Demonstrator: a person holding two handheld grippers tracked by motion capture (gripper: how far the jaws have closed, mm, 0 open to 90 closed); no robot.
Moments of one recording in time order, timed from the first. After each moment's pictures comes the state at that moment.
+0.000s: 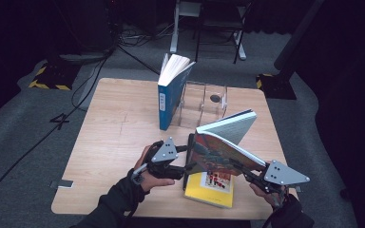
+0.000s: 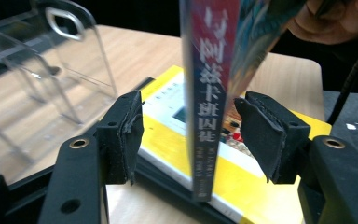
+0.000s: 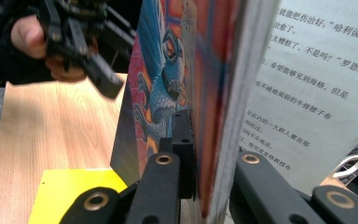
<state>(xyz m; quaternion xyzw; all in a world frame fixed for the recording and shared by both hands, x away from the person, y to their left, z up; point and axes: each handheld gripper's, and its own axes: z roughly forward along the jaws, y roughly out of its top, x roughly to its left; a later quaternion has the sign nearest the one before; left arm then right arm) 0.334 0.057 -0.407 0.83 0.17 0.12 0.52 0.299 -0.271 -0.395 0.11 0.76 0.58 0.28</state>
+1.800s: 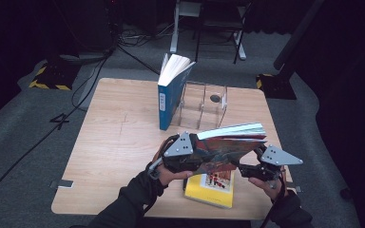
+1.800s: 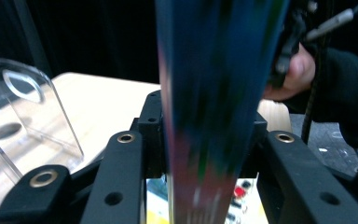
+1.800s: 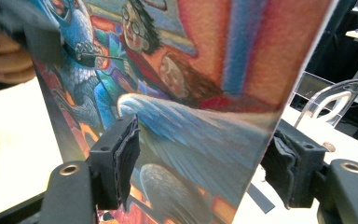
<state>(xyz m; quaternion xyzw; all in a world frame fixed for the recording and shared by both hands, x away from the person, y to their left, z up) 0.342 0.025 -0.372 0.79 0.12 0.10 0.59 0.334 -0.276 -0.405 0.22 0.77 0.55 0.25</state>
